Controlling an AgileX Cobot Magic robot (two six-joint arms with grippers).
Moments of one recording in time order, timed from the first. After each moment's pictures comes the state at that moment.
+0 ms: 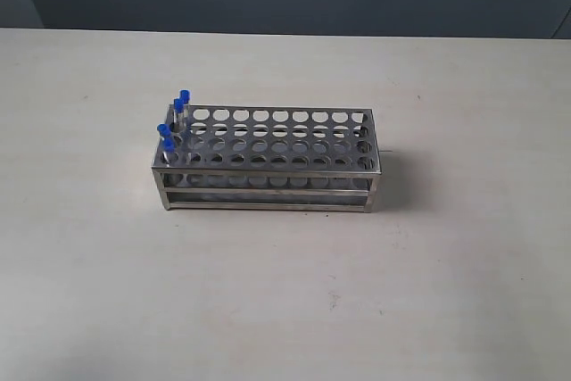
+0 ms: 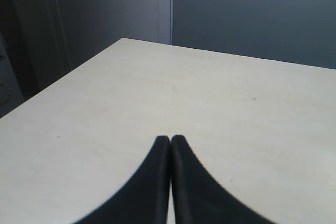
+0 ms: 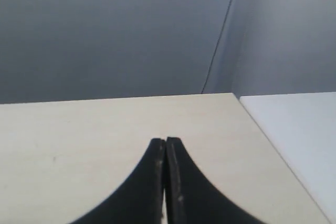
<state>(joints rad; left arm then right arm) 0.34 0.00 0.00 0.47 0.29 -0.51 0.19 0.68 -0.44 -1.35 0.28 1.32</state>
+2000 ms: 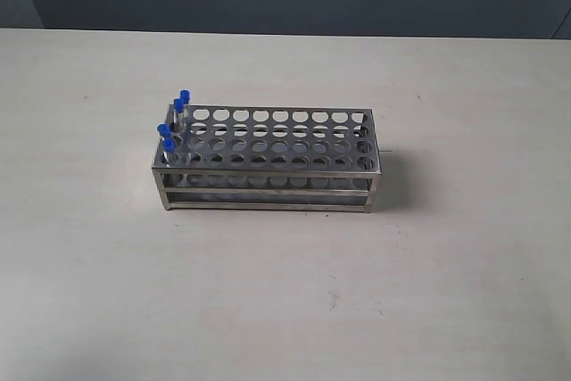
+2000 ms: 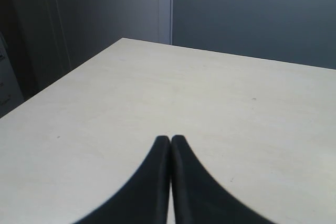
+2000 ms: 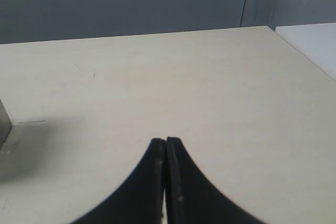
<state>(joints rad) 0.34 0.00 0.00 0.47 0.29 -0.51 0.01 0.05 0.00 -0.03 0.31 0.06</state>
